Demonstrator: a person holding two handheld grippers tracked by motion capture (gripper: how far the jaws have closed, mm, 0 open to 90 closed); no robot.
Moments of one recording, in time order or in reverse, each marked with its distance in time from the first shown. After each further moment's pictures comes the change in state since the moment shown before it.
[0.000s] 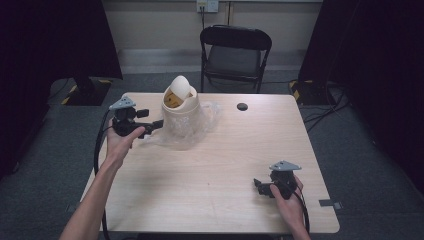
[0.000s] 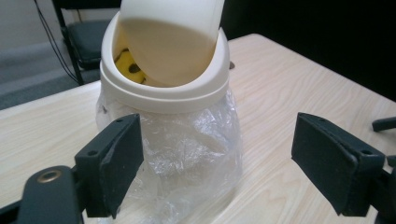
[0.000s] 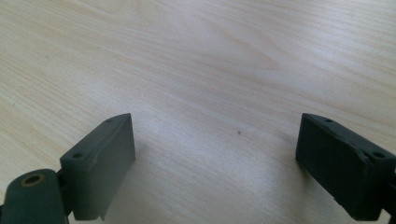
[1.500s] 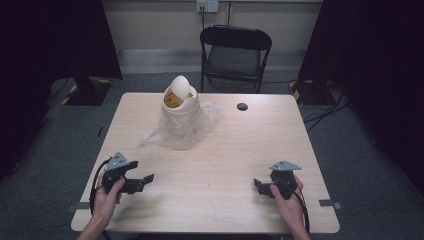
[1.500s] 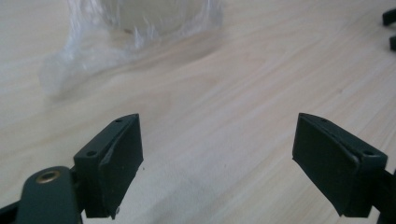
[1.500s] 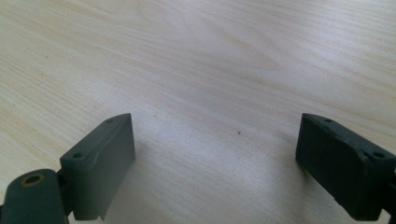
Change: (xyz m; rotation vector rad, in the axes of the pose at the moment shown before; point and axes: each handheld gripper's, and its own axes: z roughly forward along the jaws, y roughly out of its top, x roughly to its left) left arm -0.058 -0.133 -0.048 0.210 0.076 -0.015; right arm 0.000 0.000 0.000 0.000 0.000 0.000
